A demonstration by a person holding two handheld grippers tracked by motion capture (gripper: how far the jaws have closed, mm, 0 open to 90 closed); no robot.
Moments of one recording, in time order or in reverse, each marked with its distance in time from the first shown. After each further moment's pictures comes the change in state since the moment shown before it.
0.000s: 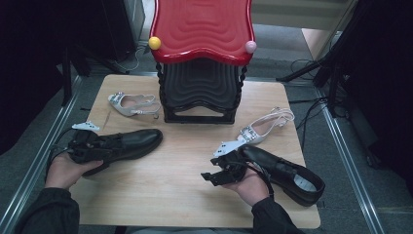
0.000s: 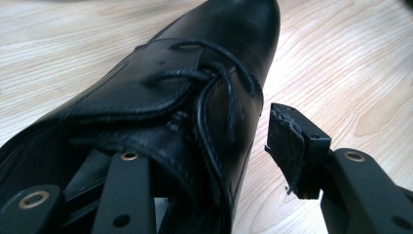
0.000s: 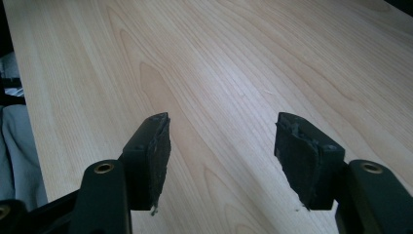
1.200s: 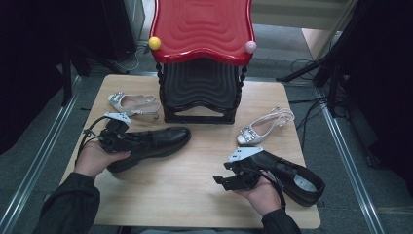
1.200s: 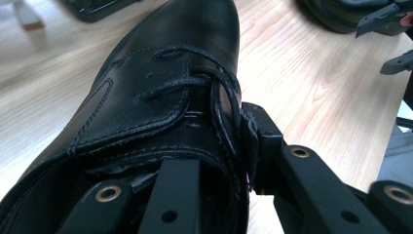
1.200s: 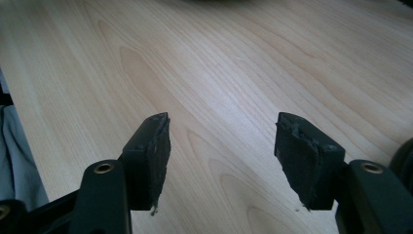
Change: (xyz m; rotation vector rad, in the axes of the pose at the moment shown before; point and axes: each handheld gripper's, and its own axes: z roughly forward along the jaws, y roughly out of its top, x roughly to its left) left arm -0.056 0.059 0.032 0.041 -0.232 0.122; right arm -0.002 -0.028 -0.025 -0.027 -0.083 0.081
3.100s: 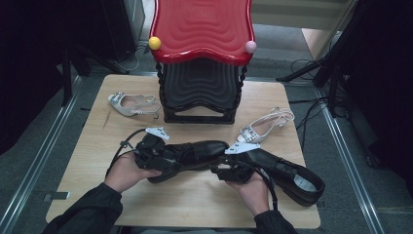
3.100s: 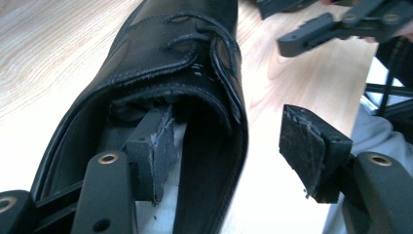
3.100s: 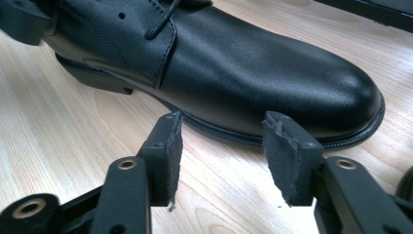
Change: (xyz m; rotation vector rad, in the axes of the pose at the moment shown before) left arm -0.074 0.012 0.052 0.079 -0.068 0.103; right arm -0.007 0.007 0.023 -0.094 -0.040 0.104
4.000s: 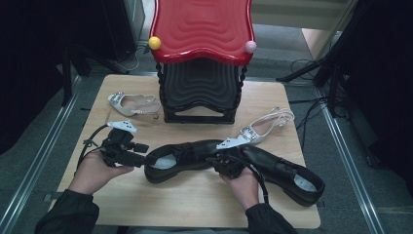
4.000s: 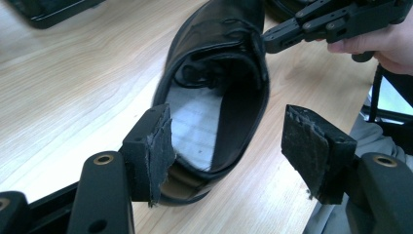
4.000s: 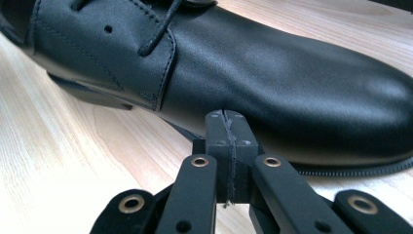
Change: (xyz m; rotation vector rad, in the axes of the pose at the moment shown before) left arm 0.012 -0.027 -0.070 -0.081 0.101 -0.102; right arm 0.001 0.012 0.027 0.029 0.027 0.047
